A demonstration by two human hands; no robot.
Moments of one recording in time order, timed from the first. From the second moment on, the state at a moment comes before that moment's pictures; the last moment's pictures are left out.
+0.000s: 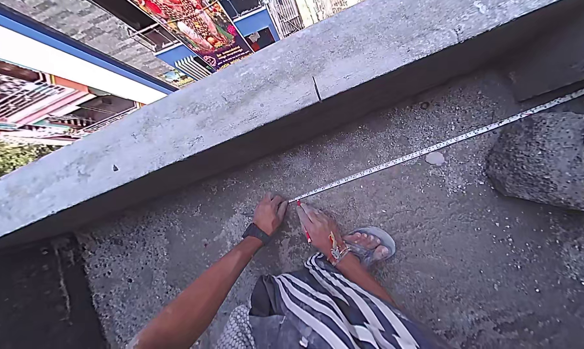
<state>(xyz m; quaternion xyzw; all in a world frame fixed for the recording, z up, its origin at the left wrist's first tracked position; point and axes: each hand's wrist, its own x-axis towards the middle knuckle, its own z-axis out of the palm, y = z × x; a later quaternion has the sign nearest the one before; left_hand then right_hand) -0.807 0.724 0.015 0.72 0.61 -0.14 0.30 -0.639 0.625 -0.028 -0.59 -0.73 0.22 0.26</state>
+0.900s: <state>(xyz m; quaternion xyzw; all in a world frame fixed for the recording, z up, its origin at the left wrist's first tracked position) -0.810 0.725 0.013 0.73 0.60 -0.13 0.31 -0.644 0.627 -0.023 -0.63 -0.59 0.35 0.36</state>
